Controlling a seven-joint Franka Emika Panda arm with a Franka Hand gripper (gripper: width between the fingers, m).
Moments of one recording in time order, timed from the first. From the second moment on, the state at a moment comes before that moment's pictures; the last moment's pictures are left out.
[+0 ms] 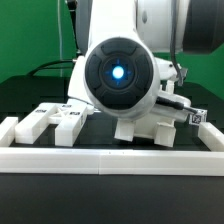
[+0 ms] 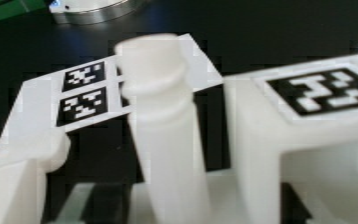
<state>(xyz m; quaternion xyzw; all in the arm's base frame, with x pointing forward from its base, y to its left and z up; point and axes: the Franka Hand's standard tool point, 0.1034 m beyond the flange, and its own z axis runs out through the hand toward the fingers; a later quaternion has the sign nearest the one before) 0.502 0.009 0.061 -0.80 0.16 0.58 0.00</state>
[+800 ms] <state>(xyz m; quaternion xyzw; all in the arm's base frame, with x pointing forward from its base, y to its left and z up) 0.506 -0.002 0.052 -0.81 0.17 0.56 0.01</state>
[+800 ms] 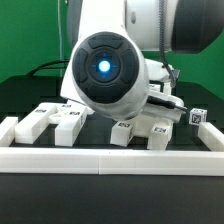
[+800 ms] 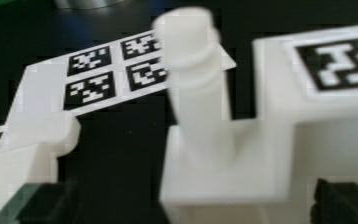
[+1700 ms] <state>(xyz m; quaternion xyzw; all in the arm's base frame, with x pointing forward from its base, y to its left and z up) 0.523 -0.032 0.086 -0.84 0.13 0.53 0.06</state>
